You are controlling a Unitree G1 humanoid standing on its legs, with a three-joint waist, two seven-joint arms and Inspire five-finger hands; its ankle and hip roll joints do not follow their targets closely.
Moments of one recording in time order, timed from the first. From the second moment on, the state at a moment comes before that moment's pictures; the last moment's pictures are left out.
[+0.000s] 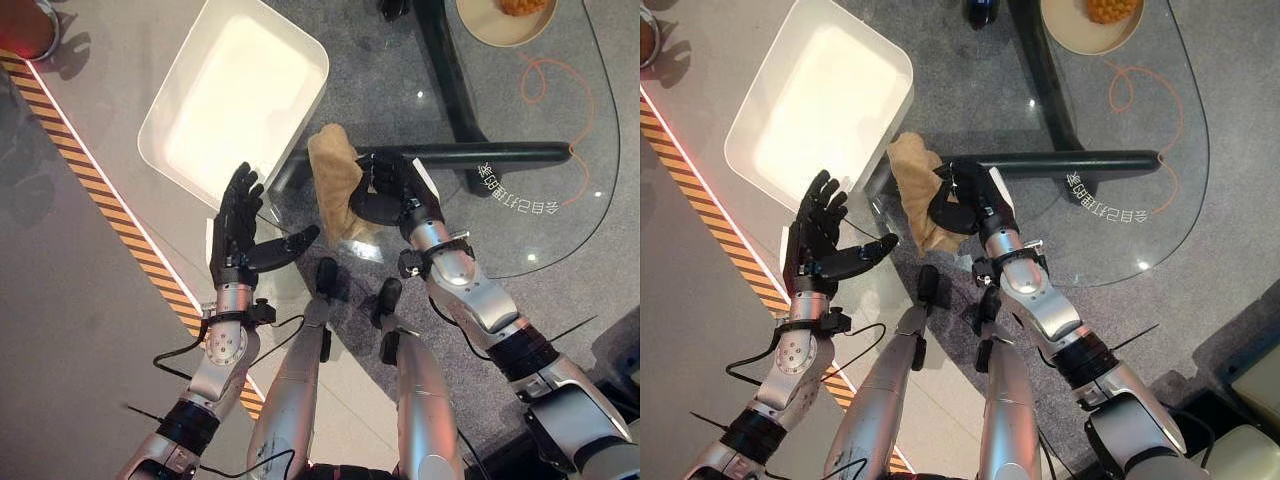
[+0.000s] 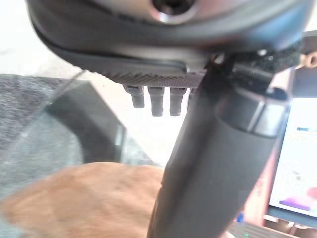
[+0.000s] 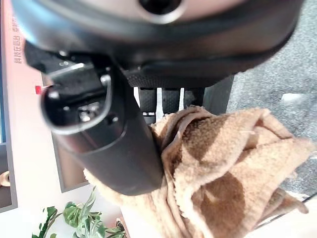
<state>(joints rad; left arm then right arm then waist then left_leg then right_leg) -0.24 0.41 -0.37 0.13 -0.48 -0.50 0.43 -0.64 -0.50 0.49 0.13 0.48 0.07 -0.27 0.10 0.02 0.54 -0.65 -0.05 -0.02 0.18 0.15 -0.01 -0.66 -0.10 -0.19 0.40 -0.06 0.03</state>
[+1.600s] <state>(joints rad) -0.35 0.50 -0.49 0.19 -0.46 -0.37 0.27 -0.73 -0.53 0.62 0.02 0.55 0.18 -0.06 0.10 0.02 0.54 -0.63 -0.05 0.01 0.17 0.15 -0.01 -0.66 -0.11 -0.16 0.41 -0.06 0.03</state>
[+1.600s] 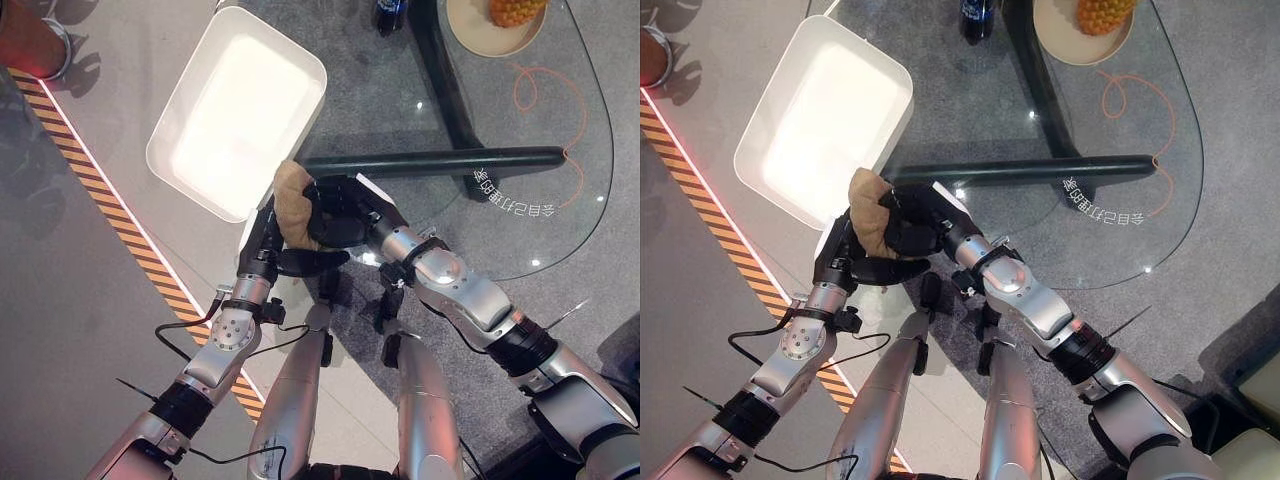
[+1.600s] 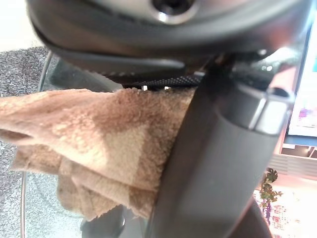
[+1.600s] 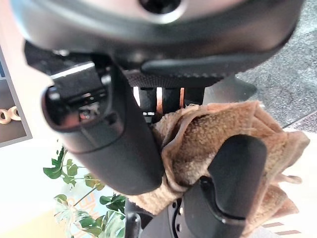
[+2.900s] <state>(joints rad) -0.39 0.48 -0.45 0.30 -0.46 -0.38 0.31 -0.71 -0.57 0.65 -0.07 0.47 0.19 -0.04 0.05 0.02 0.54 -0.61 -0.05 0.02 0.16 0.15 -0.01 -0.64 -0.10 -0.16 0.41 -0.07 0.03</state>
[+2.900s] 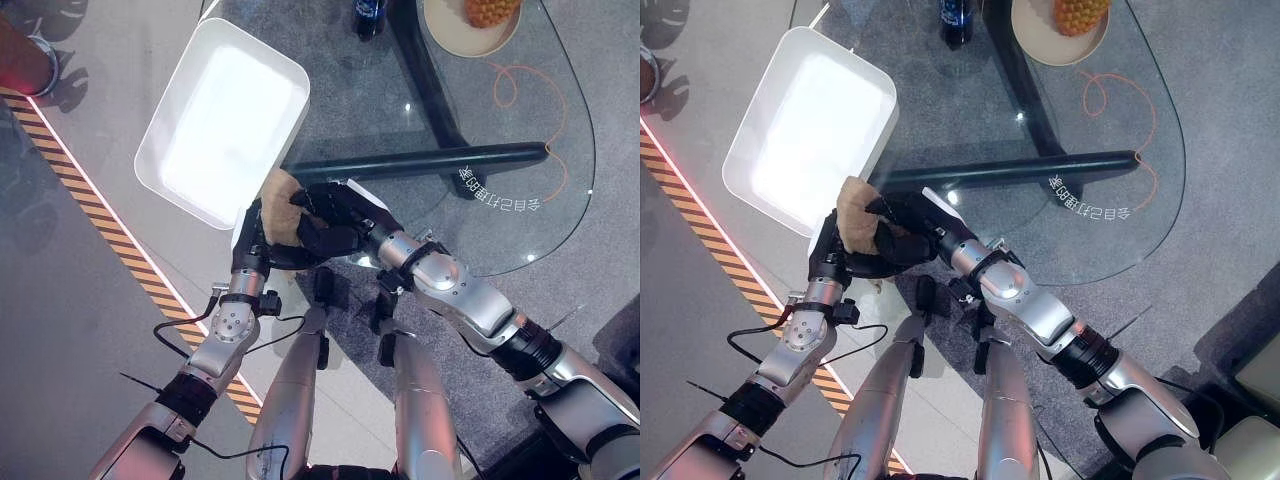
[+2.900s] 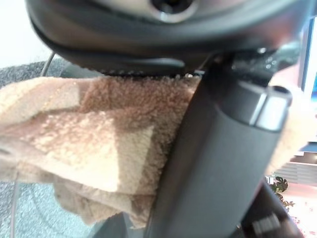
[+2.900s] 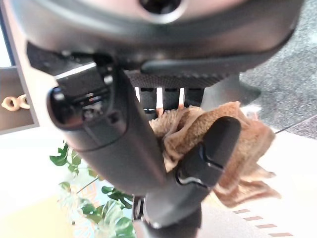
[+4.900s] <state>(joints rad) -0.29 0.51 -0.43 0.25 -0.44 -0.37 0.27 -0.62 -0.83 0.34 -0.22 -0.16 0.31 -0.20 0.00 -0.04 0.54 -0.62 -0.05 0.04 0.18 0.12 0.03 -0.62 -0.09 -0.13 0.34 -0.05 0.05</state>
